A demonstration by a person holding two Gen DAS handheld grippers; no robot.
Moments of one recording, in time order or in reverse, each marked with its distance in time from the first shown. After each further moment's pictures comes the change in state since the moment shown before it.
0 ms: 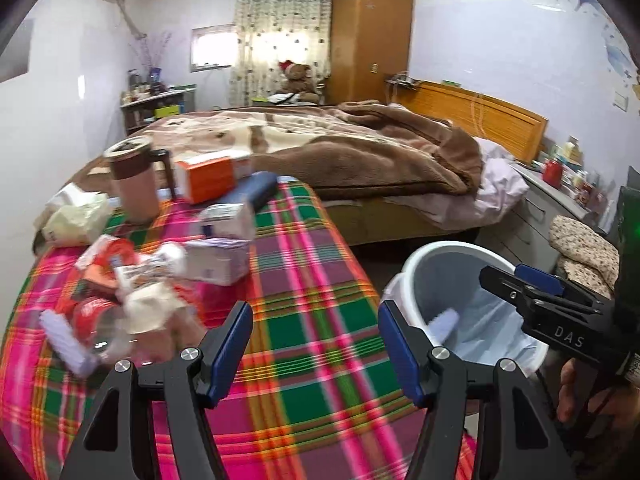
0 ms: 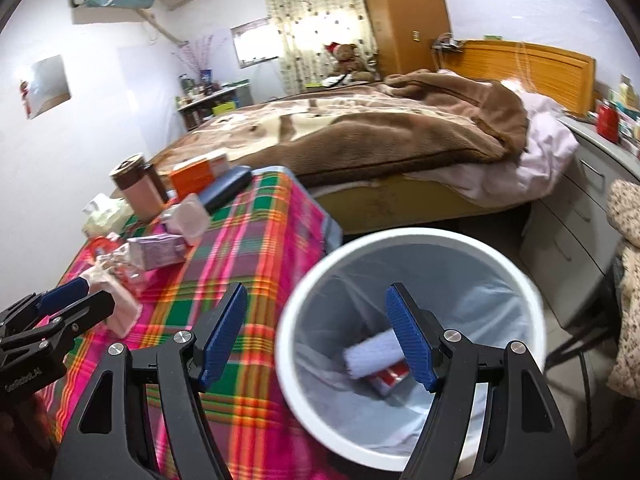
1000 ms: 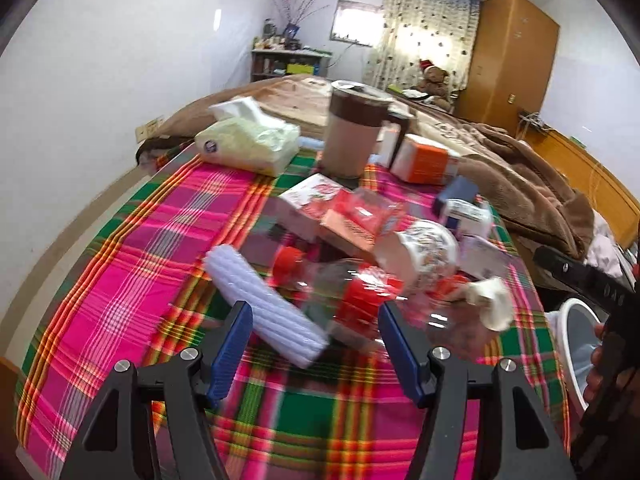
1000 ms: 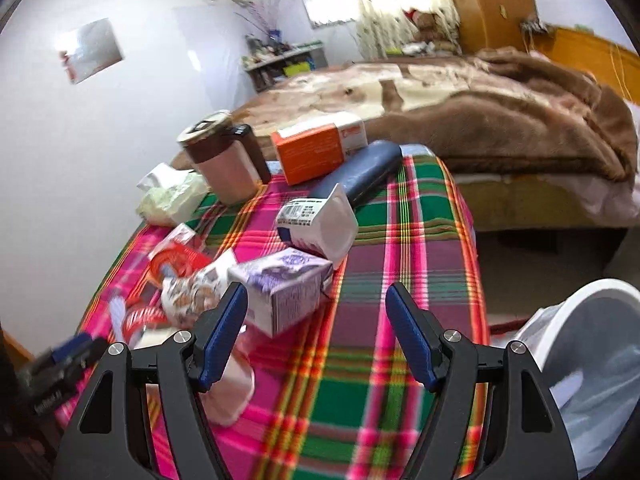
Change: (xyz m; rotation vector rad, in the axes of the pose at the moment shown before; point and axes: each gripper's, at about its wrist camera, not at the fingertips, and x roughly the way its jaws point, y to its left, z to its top) left arm -0.009 0.216 -0.034 -0.361 0.062 0.272; right arm 0.097 0.127 0.042 -0.041 0.156 0.221
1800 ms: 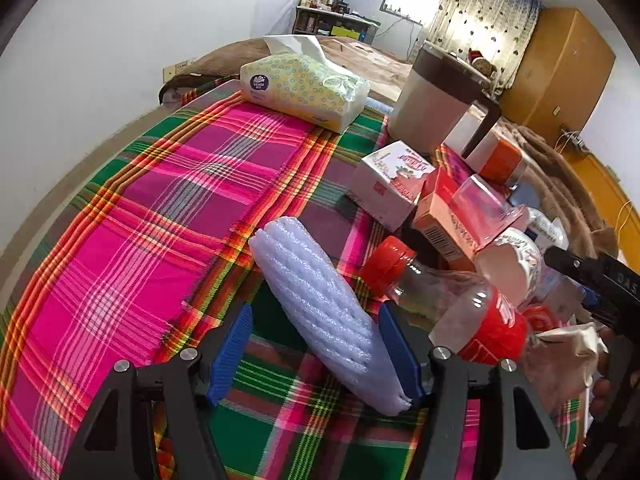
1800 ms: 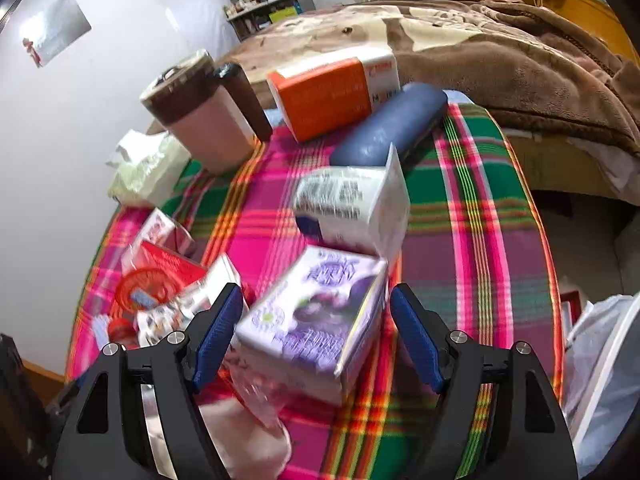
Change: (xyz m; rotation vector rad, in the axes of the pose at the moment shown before) left arm 0.065 0.048 0.007 -0.157 0.137 0.046; right arm 0.062 0.024 0.010 0.011 0.211 -0.072
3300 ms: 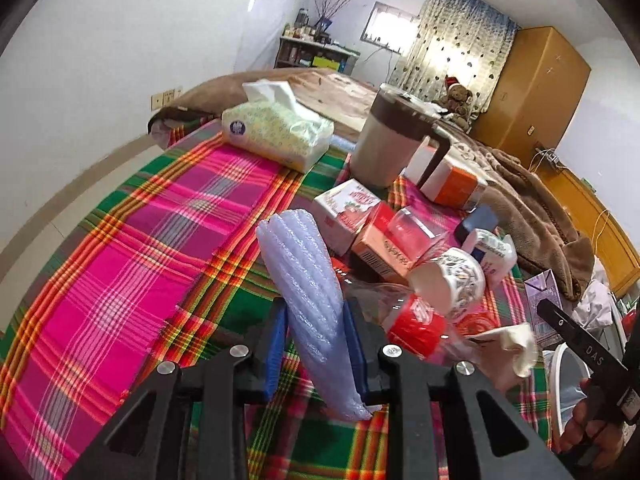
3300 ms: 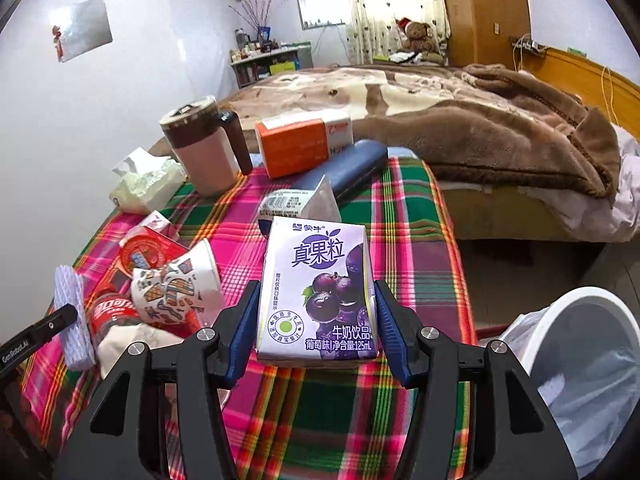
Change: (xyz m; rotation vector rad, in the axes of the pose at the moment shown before) left arm -0.053 -0.018 -0.009 0.013 -0.129 -0.087; right arm -0.064 -0.024 -0.041 -0.070 -0.254 -0.066
